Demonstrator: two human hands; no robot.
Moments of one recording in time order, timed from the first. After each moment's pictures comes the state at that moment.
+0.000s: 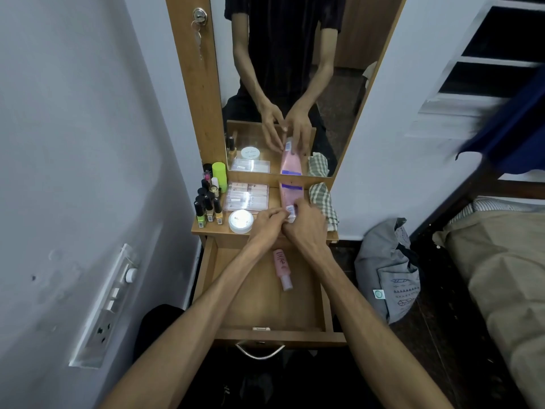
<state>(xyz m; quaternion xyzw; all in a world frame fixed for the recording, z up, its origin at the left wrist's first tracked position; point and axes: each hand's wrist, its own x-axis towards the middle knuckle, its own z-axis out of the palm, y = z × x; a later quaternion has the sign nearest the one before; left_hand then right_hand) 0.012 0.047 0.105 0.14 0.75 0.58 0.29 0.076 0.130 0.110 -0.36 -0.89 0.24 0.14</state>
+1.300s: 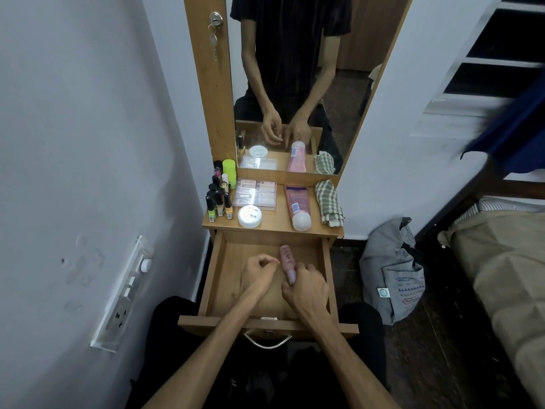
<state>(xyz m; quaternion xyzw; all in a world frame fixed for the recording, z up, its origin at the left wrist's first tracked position) 0.068 -0.034 0.033 0.08 0.79 0.55 0.26 0.163 0.054 0.028 -0.38 -0.91 0.18 0.00</state>
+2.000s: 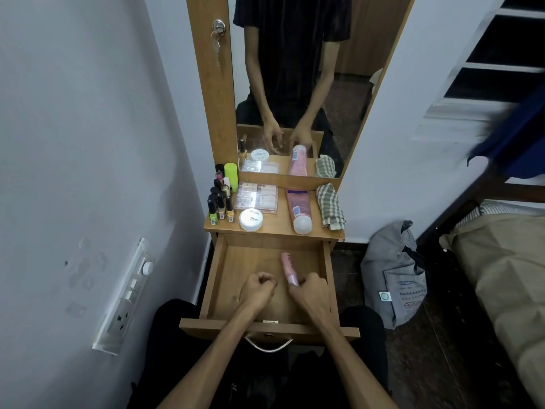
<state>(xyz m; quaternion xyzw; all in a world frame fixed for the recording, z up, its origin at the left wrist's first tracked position) 0.070 -0.046 -0.005 0.04 0.78 0.51 0.36 0.169 0.065 0.028 -0.46 -0.83 0.33 0.00</state>
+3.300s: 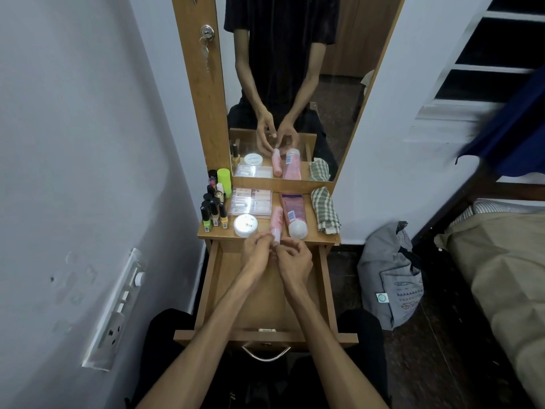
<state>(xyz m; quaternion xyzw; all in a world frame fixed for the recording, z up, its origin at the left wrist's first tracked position) 0.034 0.001 0.075 0.05 0.69 0.66 0.28 0.099 0.057 0.057 -0.45 -0.58 0.61 0.28</state>
